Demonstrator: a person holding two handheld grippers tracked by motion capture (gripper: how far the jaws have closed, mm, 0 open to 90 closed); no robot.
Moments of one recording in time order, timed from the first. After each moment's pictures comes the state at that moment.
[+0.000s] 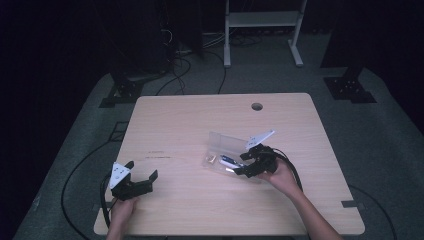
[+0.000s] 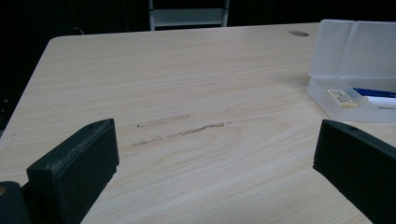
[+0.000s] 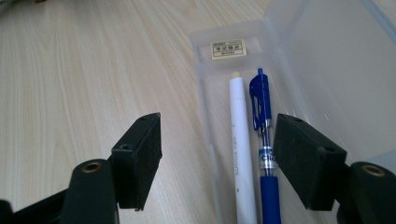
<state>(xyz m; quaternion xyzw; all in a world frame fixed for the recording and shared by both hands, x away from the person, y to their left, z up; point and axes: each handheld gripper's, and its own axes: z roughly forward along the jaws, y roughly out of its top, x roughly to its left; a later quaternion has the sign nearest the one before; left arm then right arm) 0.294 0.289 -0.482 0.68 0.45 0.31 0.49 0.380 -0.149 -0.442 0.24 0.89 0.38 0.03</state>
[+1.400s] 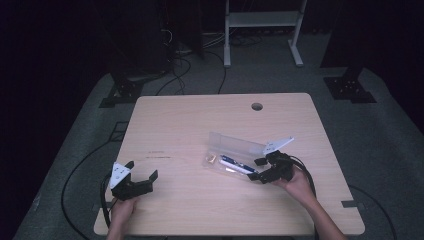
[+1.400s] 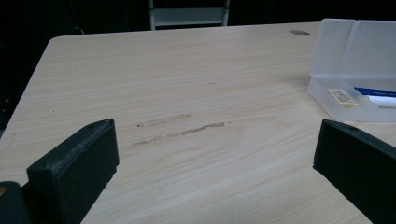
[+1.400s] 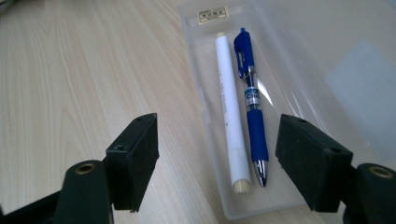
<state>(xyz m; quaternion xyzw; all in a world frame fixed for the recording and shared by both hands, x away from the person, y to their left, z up) 0.294 0.289 -0.482 0.68 0.46 0.31 0.49 0.361 -0.195 -0.453 0.28 0.87 0.40 0.02</state>
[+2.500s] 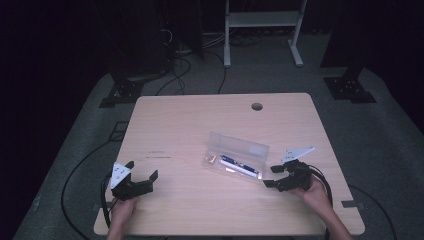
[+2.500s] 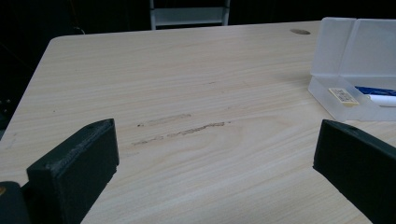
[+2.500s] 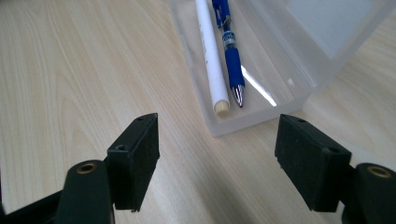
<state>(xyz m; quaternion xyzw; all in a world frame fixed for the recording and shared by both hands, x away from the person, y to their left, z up) 0.294 0.288 -0.482 0.68 0.46 0.31 0.49 0.336 -0.242 -0.465 0.31 0.86 0.40 0.03</state>
